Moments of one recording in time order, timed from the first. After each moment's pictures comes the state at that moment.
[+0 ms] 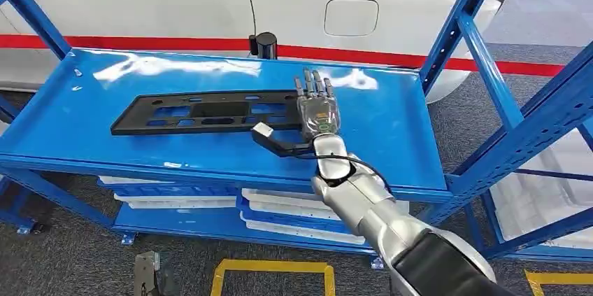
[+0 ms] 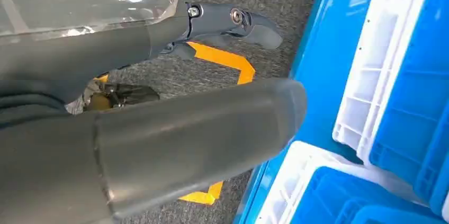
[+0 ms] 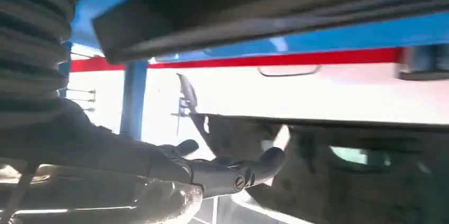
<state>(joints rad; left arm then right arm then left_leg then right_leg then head) -0.15 -0.19 0.19 -0.26 -0.11 0.19 -0.52 -0.75 0.09 0.65 -0.31 1.31 -0.43 0.35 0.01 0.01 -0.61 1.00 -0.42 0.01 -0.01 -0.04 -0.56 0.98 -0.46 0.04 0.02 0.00</state>
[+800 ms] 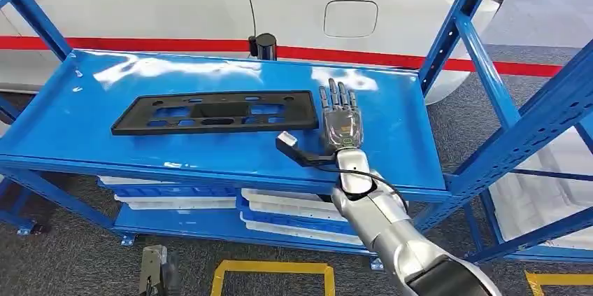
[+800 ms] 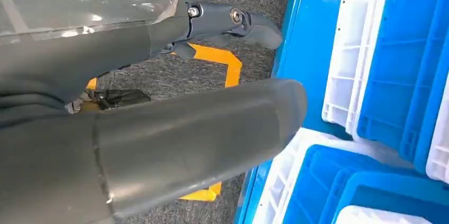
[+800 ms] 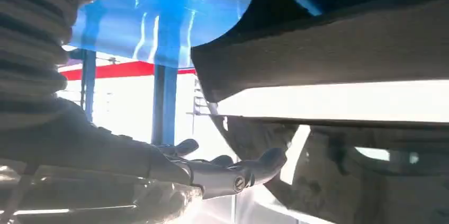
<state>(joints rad) -0.16 -0.19 0.17 -0.28 -0.17 0.16 -0.52 -0.60 0.07 0.44 -0.44 1.47 -0.44 0.26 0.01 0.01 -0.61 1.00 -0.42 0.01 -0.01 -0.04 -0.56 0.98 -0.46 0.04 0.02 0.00</state>
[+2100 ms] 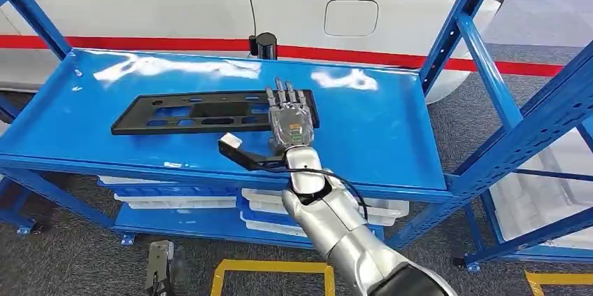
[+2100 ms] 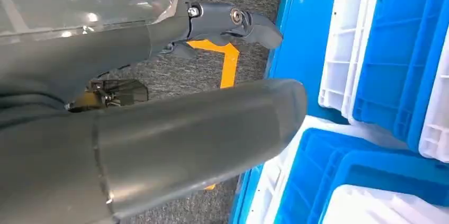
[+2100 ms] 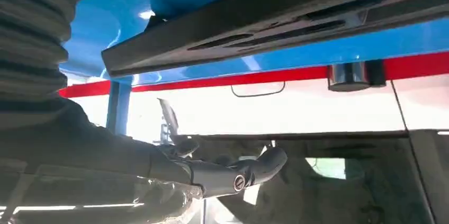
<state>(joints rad) -0.17 -0.21 0.13 -0.28 -0.14 0.16 -0.51 -0.63 0.29 0.45 -0.48 1.52 -0.26 0.28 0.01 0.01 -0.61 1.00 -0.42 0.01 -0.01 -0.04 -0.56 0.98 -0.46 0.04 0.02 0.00</state>
